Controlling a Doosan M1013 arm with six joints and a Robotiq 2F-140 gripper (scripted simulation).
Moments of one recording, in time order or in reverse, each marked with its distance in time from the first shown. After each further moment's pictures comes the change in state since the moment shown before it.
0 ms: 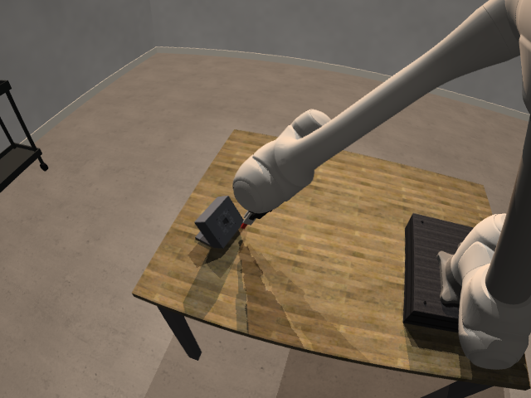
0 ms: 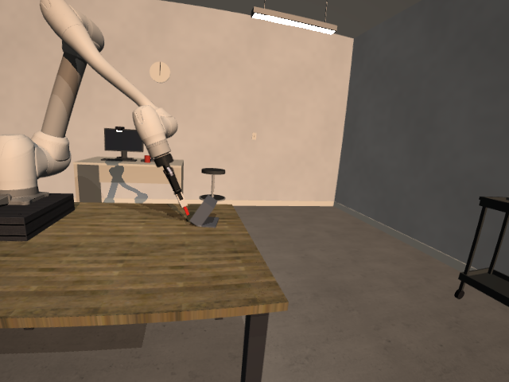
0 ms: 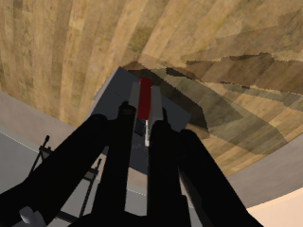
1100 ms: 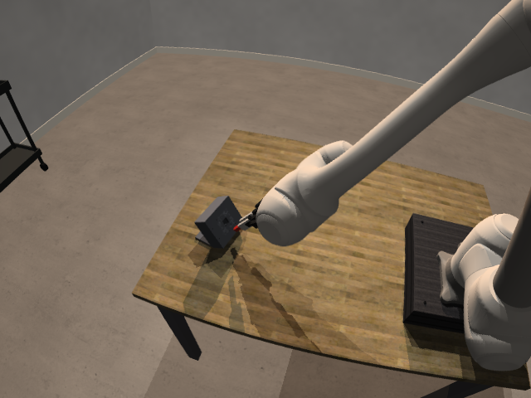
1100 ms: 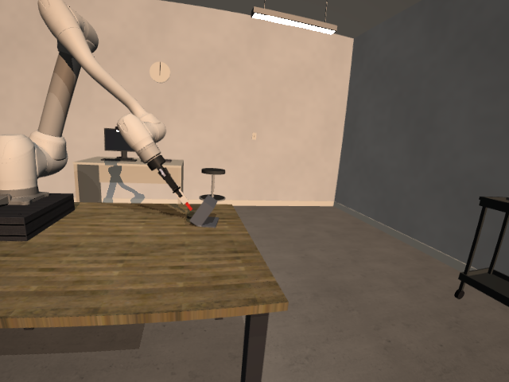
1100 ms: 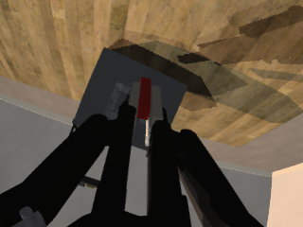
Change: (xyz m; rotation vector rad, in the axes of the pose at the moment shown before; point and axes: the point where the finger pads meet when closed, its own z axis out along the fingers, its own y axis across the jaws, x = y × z) arm -0.009 0.029 -0.006 0.080 -0.215 0.156
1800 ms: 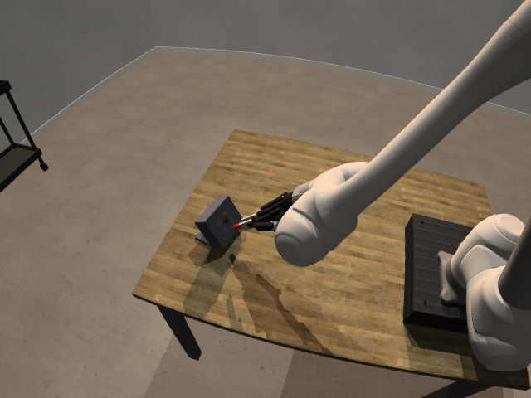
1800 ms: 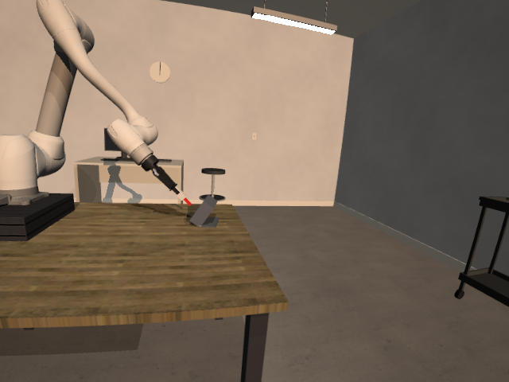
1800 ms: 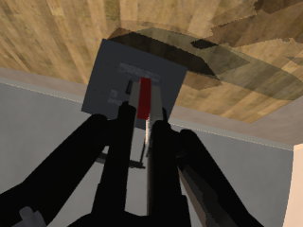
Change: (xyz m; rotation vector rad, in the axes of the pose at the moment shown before) arm 0.000 0.009 -0.017 0.051 -0.141 0.103
